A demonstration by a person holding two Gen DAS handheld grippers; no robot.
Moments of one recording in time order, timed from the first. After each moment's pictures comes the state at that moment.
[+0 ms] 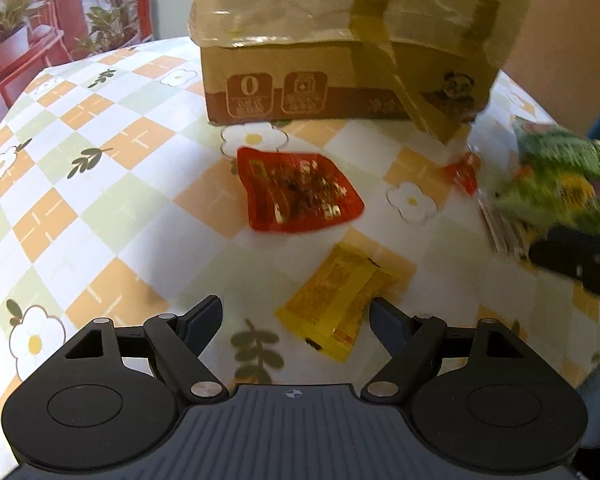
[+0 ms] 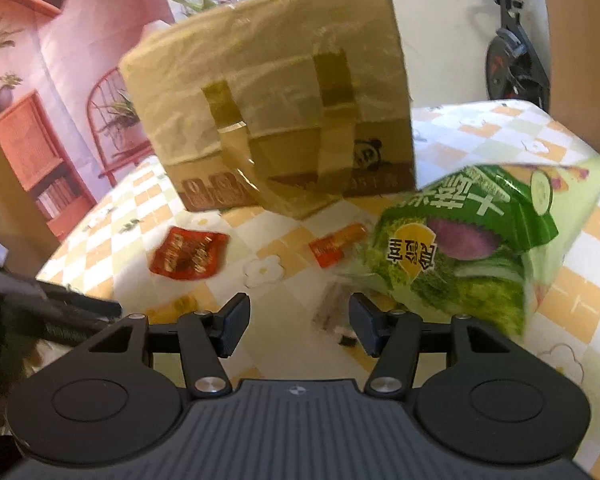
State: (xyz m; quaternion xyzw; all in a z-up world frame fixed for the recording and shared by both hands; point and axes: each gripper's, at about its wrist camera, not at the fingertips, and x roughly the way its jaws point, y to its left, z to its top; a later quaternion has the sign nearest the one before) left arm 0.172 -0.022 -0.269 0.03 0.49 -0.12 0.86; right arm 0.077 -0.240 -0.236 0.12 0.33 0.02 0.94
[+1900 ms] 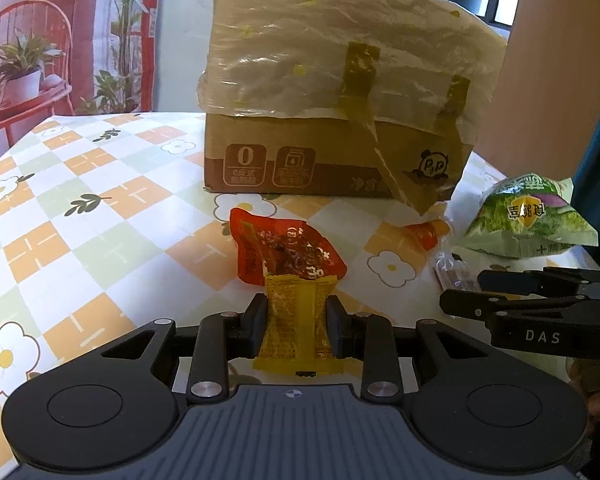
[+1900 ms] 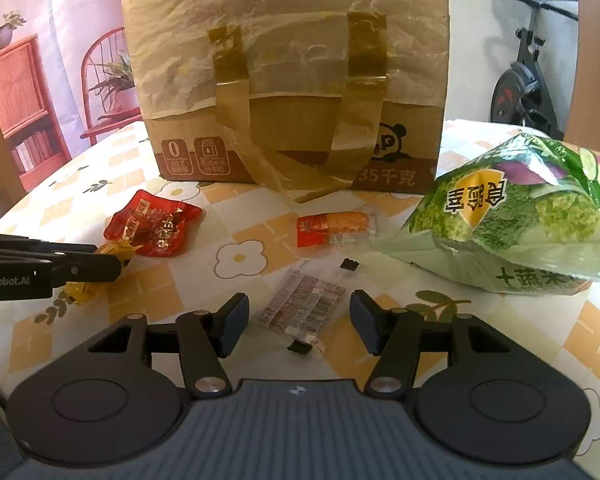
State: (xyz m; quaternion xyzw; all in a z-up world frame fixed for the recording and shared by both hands) left arm 0.146 -0.013 -0.274 -0.02 0.35 -0.14 0.93; right arm 0.110 -0.221 -0.274 0.03 0.33 0.02 0.94
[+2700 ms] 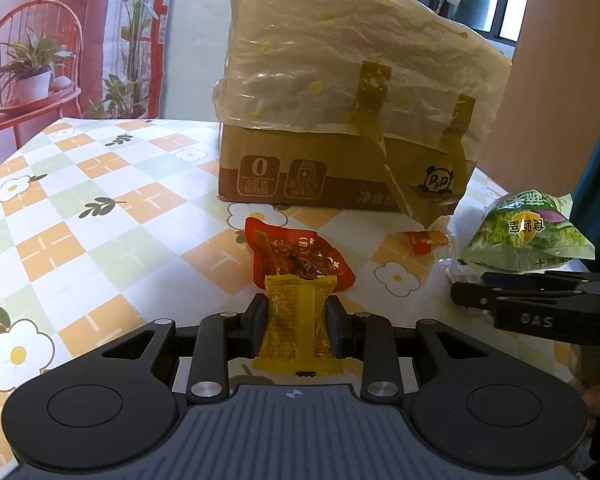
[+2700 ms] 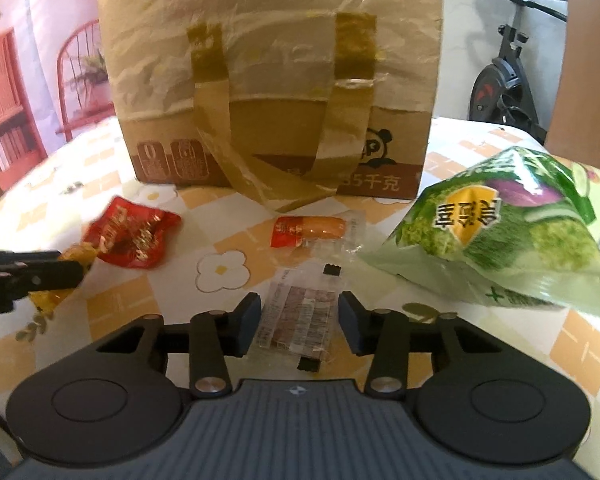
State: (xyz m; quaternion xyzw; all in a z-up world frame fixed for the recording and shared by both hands) left arm 0.140 -0.001 -0.269 -0.03 0.34 -0.14 0.93; right arm 0.119 -0.218 -0.269 0.03 0.33 -0.02 0.94
